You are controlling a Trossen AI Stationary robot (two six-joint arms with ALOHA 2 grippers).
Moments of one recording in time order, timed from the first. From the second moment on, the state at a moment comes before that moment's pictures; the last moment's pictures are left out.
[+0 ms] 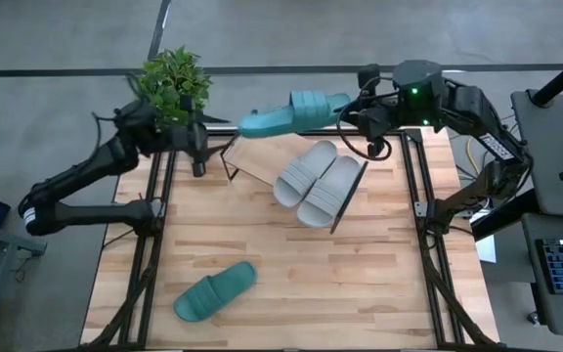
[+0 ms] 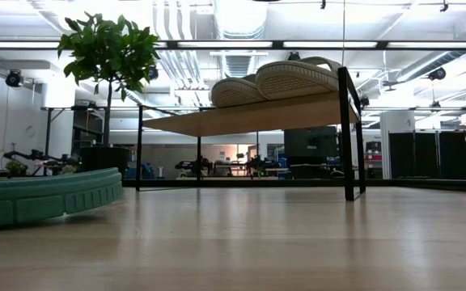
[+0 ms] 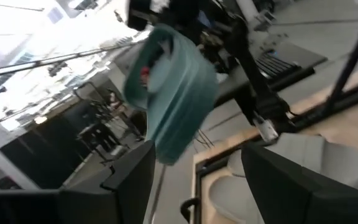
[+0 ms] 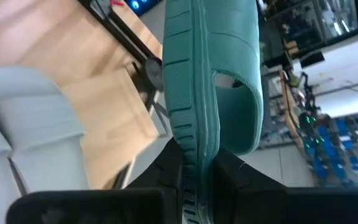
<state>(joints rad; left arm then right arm) 0.52 0.87 1.01 -0.06 0.41 0.60 -0.28 1.44 2.05 -1.07 0.03 -1.03</state>
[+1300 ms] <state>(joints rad) 0.48 1.03 1.01 0.17 0.34 0.69 -0.31 1.45 2.05 -1.11 0.02 -0.89</state>
